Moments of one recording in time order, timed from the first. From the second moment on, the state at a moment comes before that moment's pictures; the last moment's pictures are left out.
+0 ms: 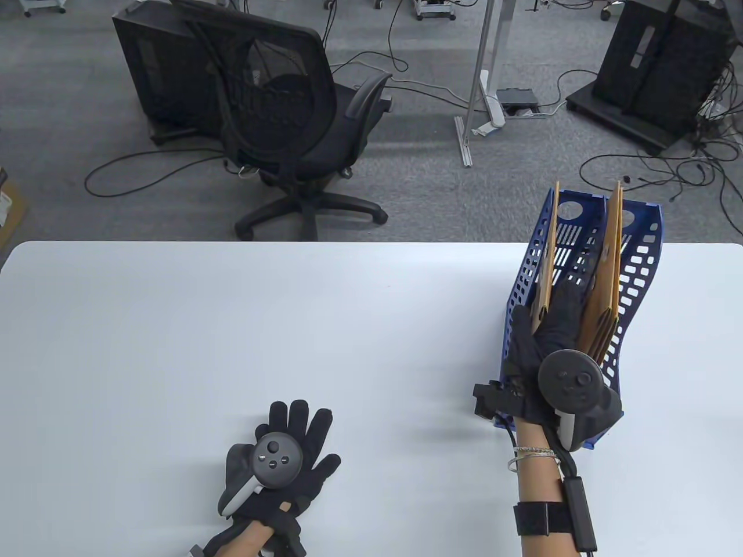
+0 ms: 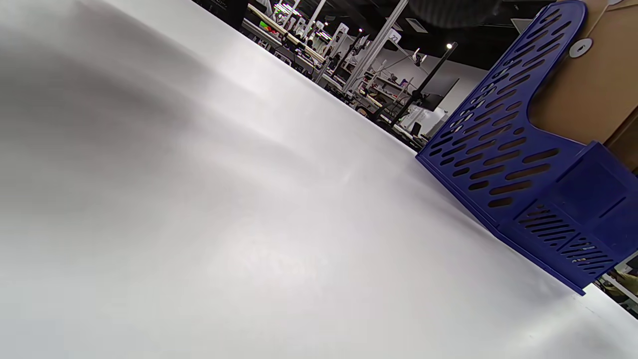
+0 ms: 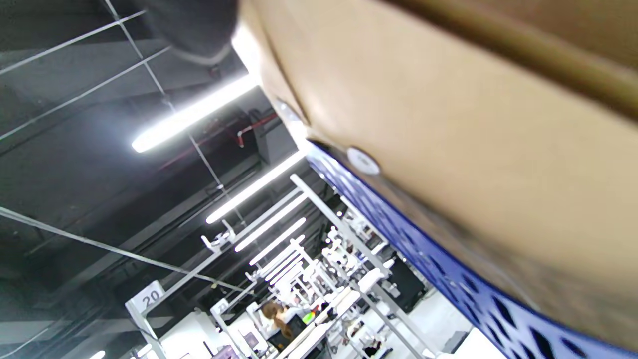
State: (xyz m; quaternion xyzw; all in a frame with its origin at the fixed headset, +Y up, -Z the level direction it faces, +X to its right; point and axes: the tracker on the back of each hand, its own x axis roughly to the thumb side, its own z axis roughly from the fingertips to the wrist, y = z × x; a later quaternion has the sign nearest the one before) left_hand -0.168 -0.768 -0.266 -0.12 -0.13 0.27 0.95; right_hand 0.212 -0.609 -0.325 -0.14 -0.35 0.86 0.36
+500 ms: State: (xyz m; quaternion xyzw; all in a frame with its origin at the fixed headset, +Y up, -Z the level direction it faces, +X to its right) left_hand -0.169 -0.764 -0.264 -0.11 -0.13 0.28 0.94; right_hand 0.203 -0.559 -0.305 -0.10 -0.45 0.81 0.36
